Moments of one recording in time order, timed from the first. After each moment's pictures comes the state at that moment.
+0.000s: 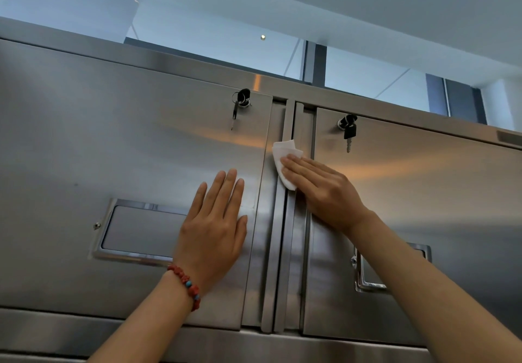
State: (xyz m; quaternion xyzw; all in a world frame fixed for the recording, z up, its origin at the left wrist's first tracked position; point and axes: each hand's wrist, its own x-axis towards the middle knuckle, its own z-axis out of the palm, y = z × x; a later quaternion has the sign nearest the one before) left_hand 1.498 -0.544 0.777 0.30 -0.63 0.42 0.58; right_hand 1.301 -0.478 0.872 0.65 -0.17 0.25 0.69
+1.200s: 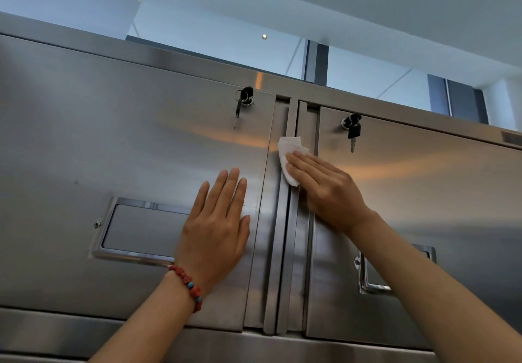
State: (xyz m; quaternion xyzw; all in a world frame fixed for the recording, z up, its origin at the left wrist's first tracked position) left_hand 1.497 -0.546 0.778 0.29 -0.63 0.42 0.58; right_hand 1.305 -0.480 0.873 0.64 -0.19 0.26 0.70
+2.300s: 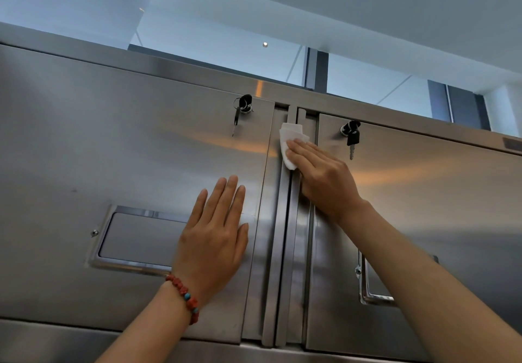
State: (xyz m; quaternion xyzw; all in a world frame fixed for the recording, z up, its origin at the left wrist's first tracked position) left_hand 1.496 -0.547 0.777 0.30 -0.62 0.42 0.59; right_hand 1.315 -0.487 0.897 0.61 -0.21 0.32 0.69
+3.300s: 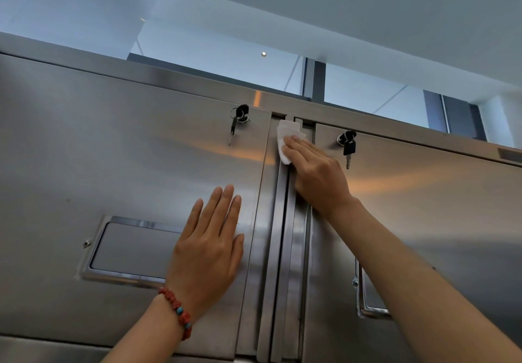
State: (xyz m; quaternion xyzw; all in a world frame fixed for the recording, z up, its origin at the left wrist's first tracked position) left_hand 1.497 -0.546 0.777 0.30 -0.62 0.42 0.58; right_hand 1.327 -0.489 0.917 0.60 -0.22 0.36 0.68
